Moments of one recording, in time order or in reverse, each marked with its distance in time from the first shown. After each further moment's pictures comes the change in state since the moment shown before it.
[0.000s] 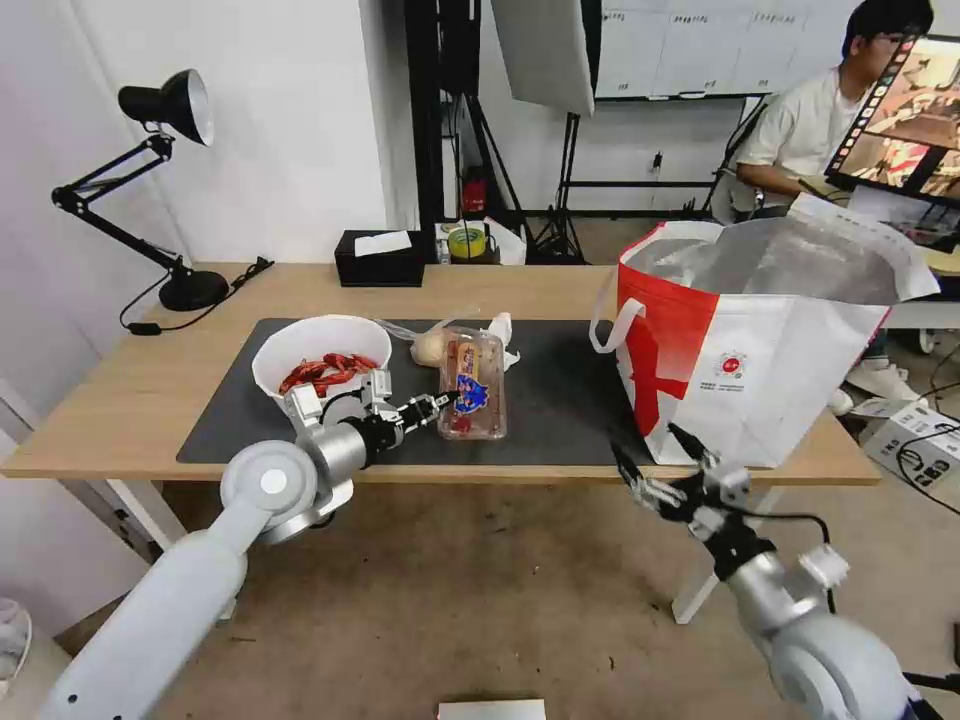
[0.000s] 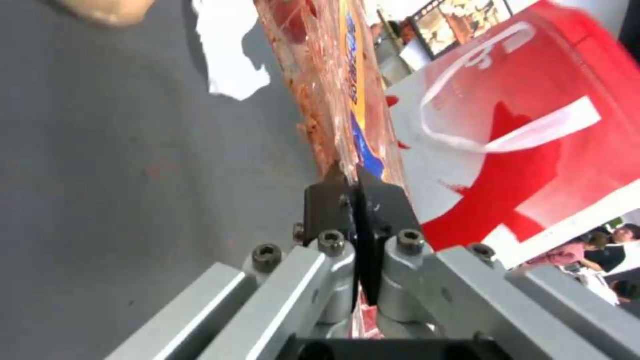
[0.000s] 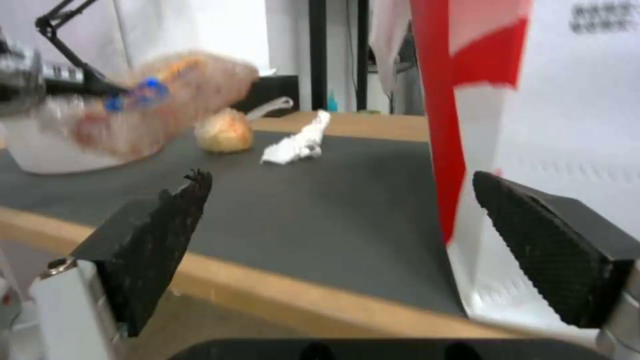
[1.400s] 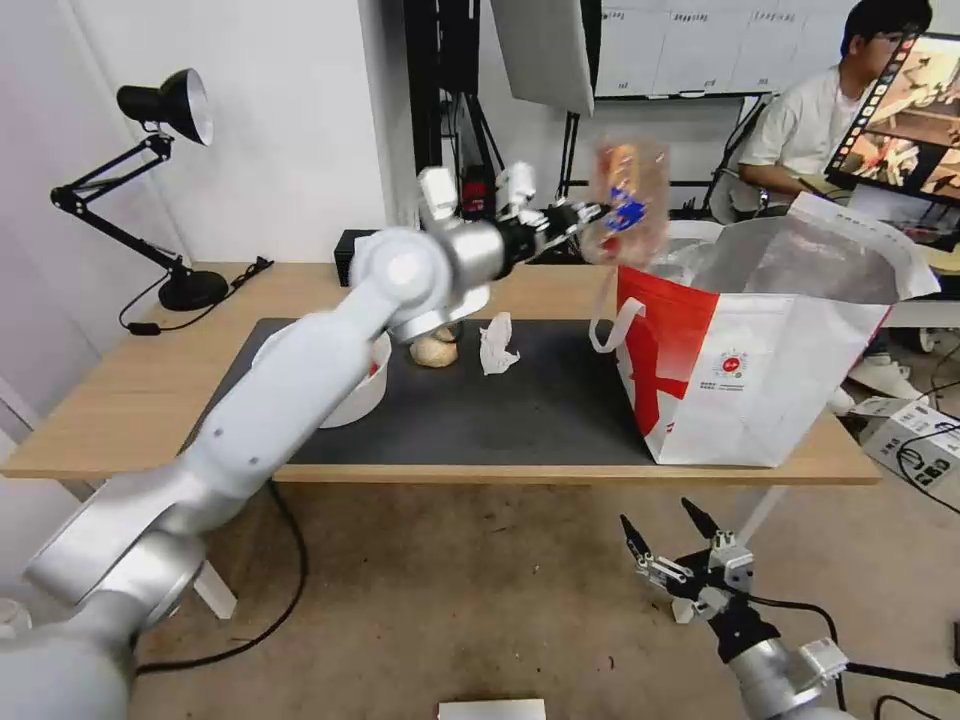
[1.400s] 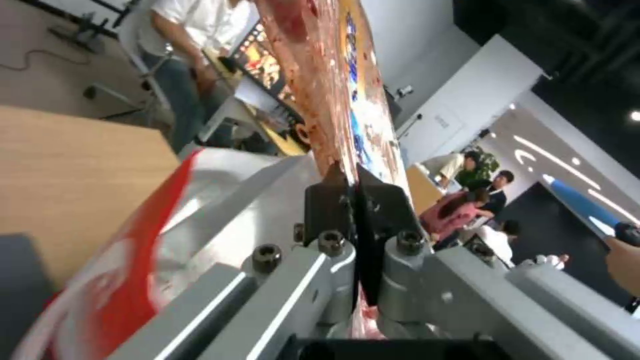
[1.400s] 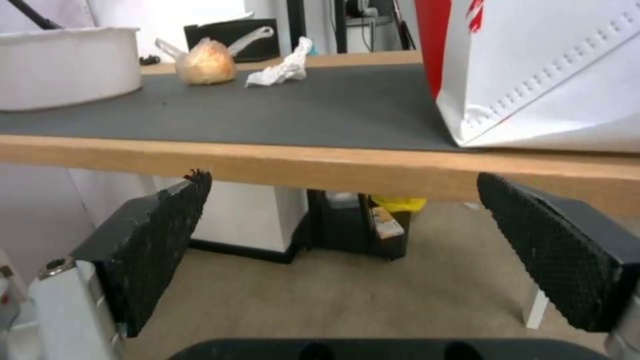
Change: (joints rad) left arm -0.840 -0.391 0.416 0.388 -0.159 -0.070 -0.085; right arm -0.096 0.125 -0.003 -0.067 -0.076 0.045 -0.027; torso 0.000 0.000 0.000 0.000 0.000
